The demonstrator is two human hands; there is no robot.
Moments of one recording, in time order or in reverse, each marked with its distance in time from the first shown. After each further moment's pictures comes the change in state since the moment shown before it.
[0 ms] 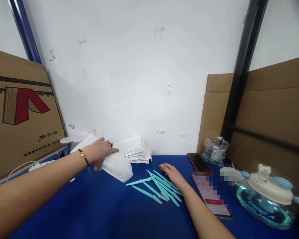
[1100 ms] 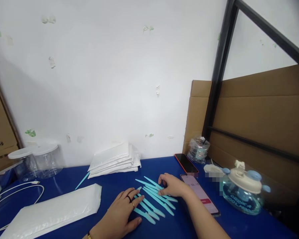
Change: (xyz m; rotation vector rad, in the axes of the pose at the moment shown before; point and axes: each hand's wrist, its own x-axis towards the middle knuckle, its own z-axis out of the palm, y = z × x) left_hand 0.032 0.132 0.145 -0.676 0.252 0.371; right_hand -0.022 -0.015 -0.032 -0.638 -0.201 0.015
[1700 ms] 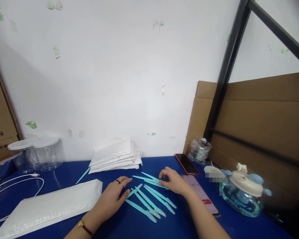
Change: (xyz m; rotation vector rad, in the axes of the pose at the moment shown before) left_hand 0.000 -0.033 -0.014 -0.107 0.239 -0.177; right_hand 0.001 -0.008 0.000 0.010 0.173 -0.079
